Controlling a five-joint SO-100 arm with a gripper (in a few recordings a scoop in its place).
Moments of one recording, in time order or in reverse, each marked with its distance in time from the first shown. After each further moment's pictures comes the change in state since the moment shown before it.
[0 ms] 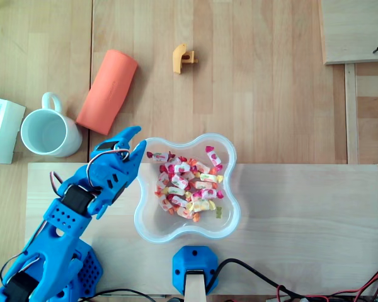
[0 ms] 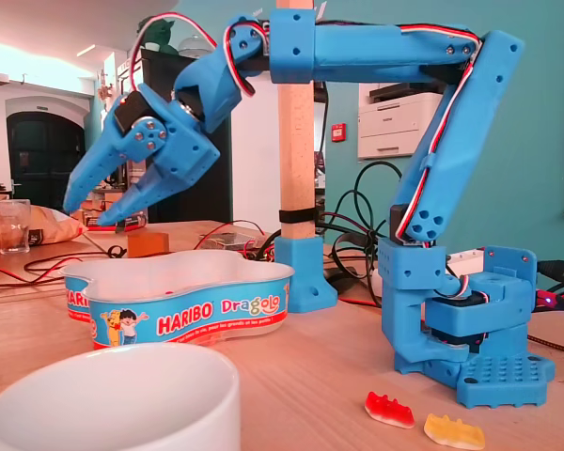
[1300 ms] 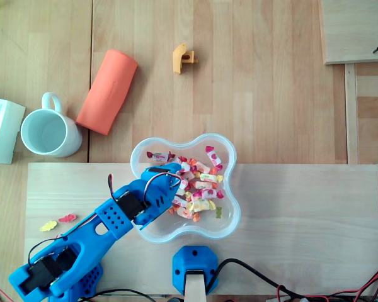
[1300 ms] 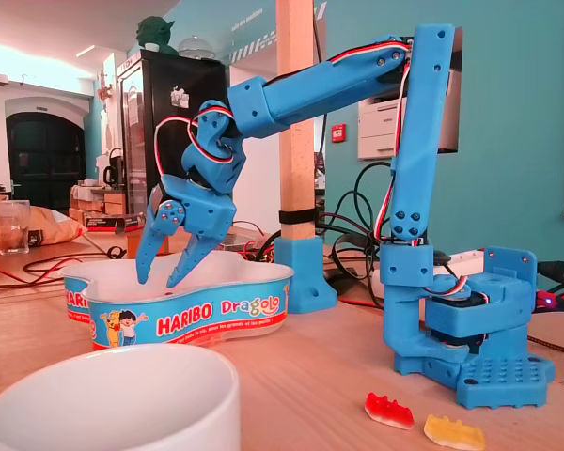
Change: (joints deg) arm 16.6 -17.3 -0.2 -0.4 -0.8
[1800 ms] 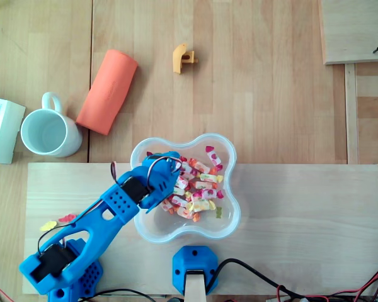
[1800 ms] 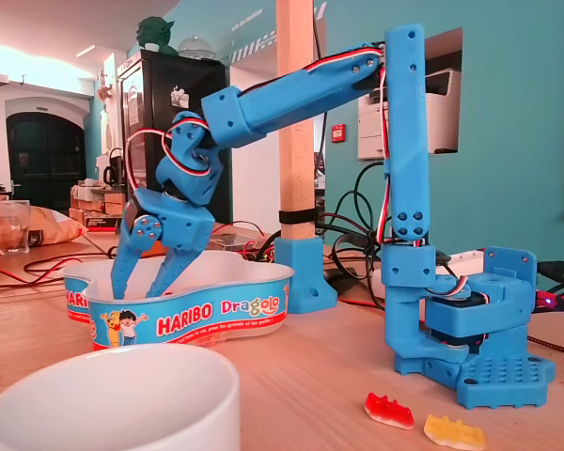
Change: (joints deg) arm -3.9 -9.8 -7.8 0.0 -0.2
